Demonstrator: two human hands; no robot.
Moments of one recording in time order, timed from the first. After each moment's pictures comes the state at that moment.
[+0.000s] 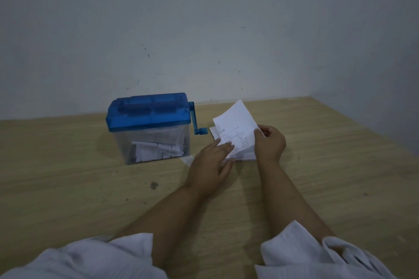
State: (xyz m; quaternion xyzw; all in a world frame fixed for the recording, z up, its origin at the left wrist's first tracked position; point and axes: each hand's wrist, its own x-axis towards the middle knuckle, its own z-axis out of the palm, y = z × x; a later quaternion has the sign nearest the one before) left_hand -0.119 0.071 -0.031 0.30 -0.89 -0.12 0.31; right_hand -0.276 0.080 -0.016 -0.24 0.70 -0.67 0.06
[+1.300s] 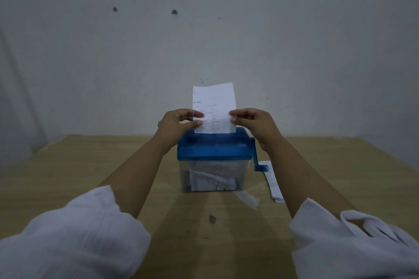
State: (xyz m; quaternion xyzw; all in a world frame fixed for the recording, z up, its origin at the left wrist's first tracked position) left_hand 0.037 -0.063 0.099 0.39 -0.73 -0.33 0.45; right_hand -0.170 -0.011 0.105 -0.53 0.55 -0.58 0.28
